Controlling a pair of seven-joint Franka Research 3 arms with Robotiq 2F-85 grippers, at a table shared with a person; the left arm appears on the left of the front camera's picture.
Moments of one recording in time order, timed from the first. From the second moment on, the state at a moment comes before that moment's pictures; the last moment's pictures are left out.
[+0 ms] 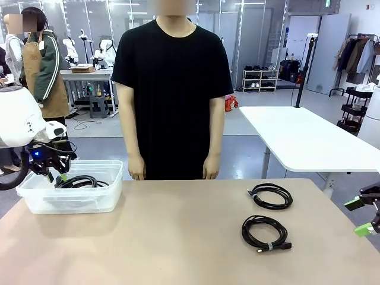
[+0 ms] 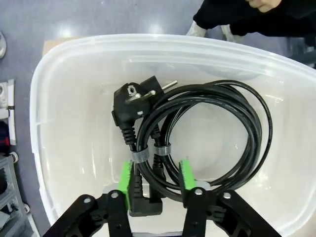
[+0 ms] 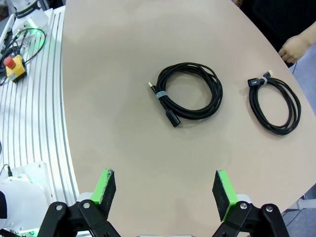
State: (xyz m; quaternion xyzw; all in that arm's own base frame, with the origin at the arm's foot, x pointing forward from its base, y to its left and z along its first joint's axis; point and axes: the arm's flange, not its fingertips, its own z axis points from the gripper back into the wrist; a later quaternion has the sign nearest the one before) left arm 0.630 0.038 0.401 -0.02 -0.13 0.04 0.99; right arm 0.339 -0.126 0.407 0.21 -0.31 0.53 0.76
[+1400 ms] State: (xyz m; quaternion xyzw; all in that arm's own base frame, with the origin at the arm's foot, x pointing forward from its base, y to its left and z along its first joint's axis) left arm 0.624 0.041 0.413 -0.02 -0.13 0.05 0.99; right arm 0.339 -0.126 0.407 0.21 -0.31 0.53 0.76
